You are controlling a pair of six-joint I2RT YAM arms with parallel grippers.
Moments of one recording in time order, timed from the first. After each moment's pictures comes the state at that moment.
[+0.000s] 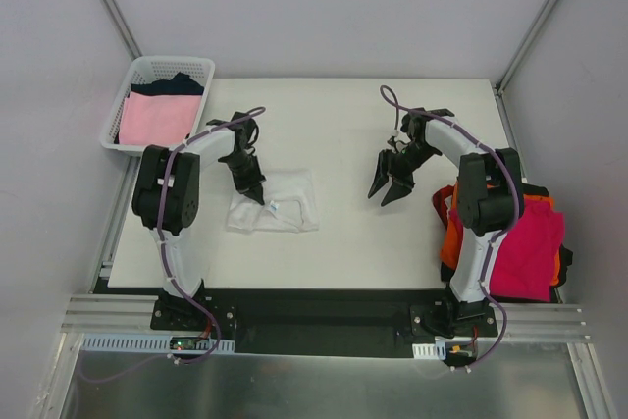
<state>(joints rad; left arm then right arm) -0.25 1.95 1.33 -0.91 0.28 -0.57 0.22 1.98 1.49 -1.17 -0.61 0.35</state>
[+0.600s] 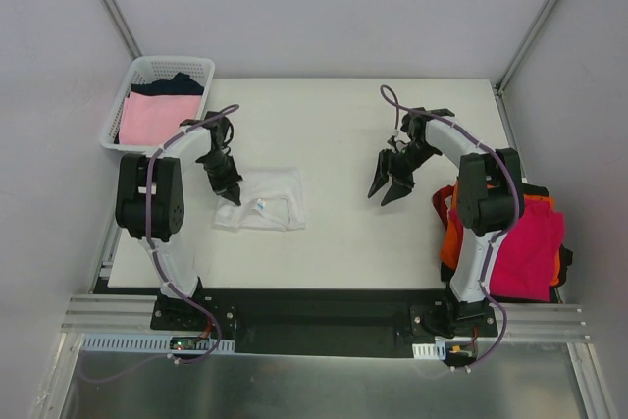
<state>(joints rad) -0.11 1.86 1.28 -0.98 0.20 -0.50 0.22 1.98 1.49 -1.16 -0.61 0.35</state>
